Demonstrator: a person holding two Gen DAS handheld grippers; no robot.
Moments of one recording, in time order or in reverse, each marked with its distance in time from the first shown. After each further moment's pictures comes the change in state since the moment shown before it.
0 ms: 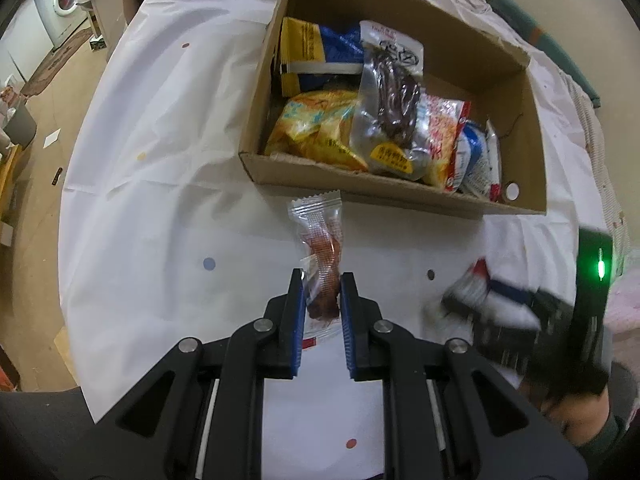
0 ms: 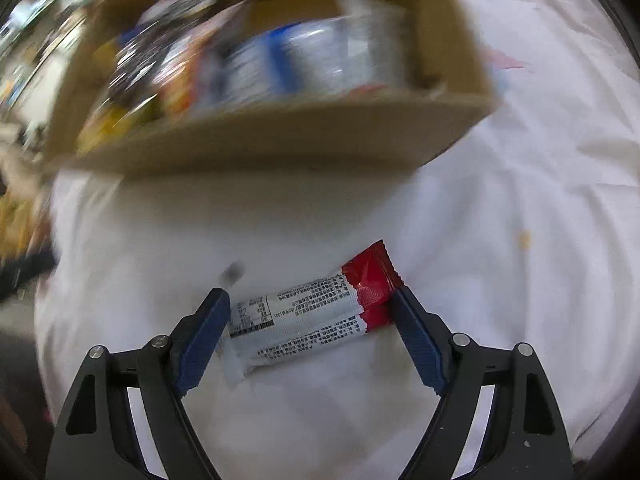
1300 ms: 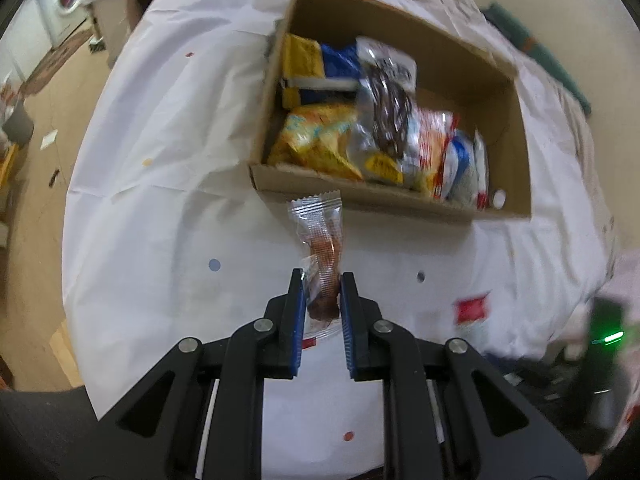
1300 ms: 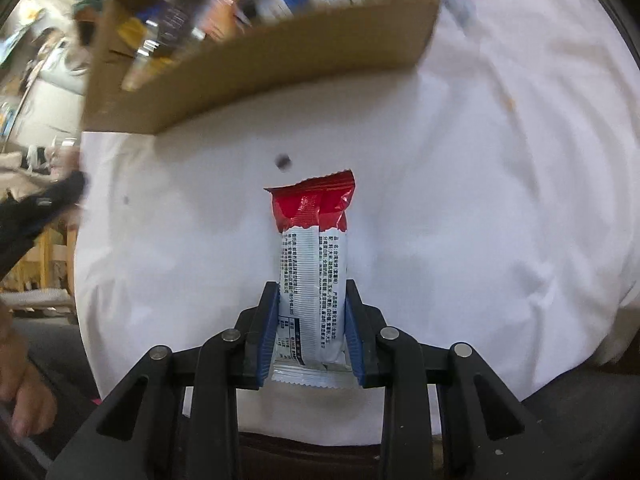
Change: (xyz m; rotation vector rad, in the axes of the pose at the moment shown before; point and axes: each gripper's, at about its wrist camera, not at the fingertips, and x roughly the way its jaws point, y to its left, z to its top) left arm -0.012 0.003 -0.003 0.021 -0.017 -0.012; right arm -0.033 0.023 -0.037 0.181 0.017 0.052
